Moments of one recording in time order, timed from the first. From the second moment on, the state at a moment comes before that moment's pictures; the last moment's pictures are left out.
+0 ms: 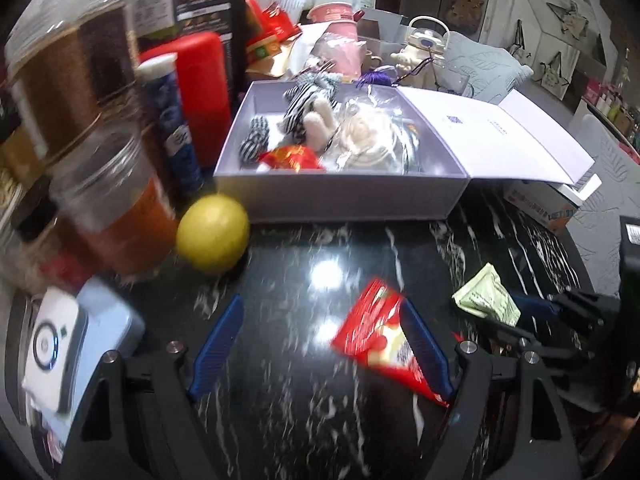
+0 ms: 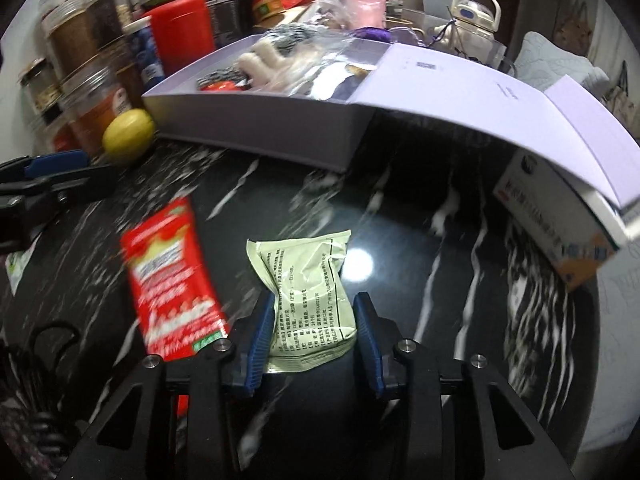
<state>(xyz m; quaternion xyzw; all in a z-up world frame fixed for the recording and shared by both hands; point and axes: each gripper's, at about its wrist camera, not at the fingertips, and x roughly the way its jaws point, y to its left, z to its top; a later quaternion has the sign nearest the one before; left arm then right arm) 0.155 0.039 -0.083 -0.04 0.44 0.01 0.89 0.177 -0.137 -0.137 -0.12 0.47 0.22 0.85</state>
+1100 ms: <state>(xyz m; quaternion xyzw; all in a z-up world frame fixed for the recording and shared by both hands) 0.136 0.014 -0.125 -0.09 0.50 -0.06 0.86 0.111 -0.169 -0.125 -0.02 0.46 0.10 0.88</state>
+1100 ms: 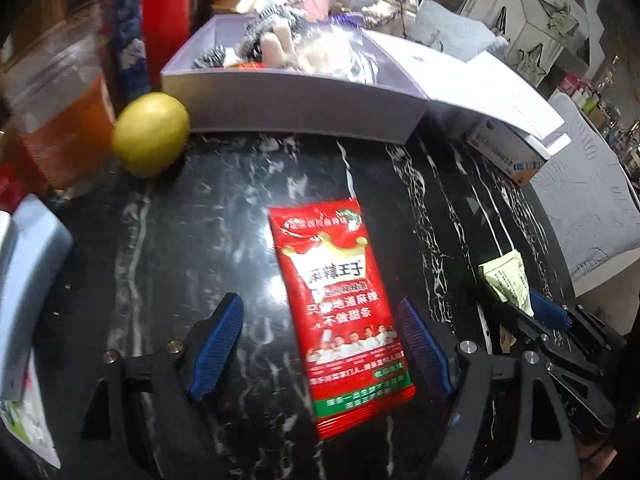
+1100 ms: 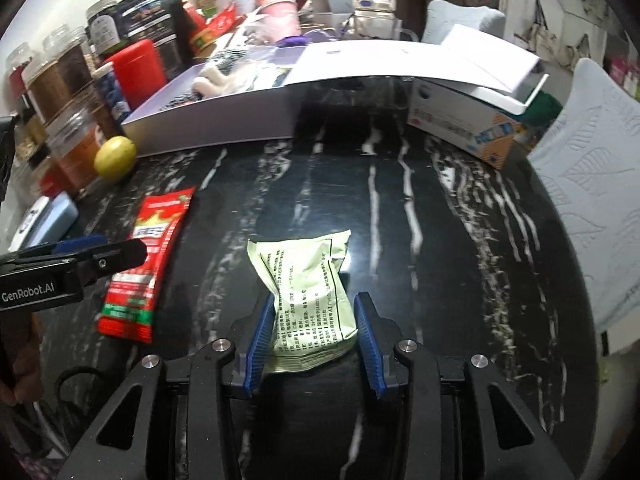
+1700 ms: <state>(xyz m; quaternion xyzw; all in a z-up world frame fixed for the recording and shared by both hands) 0.130 -0.011 -0.131 0.01 0.48 -0.09 0.87 0.113 -0.178 -0.132 -0.02 0.46 0.11 0.88</state>
